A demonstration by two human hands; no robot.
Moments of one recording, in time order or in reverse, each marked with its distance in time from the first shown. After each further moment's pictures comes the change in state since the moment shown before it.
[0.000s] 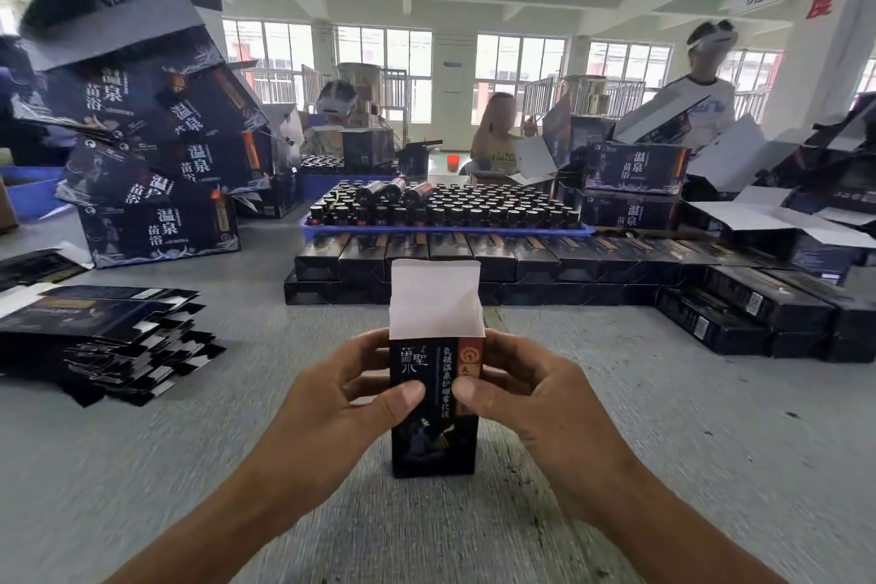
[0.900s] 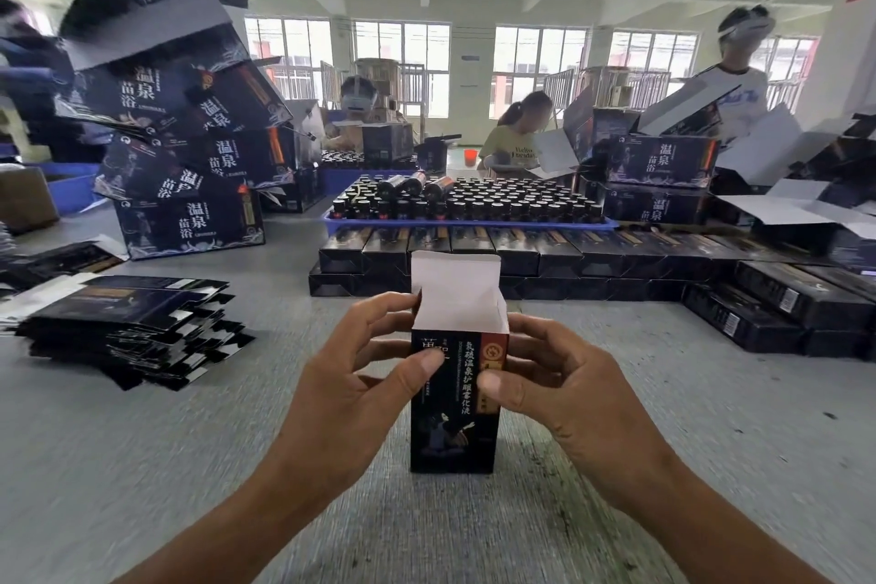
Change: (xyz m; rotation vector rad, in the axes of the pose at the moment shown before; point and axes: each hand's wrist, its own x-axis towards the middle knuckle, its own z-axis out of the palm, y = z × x) left_hand -0.005 0.010 -0.001 0.082 0.161 0.256; right_hand -0.005 -0.009 0.001 -0.012 -0.018 -0.099
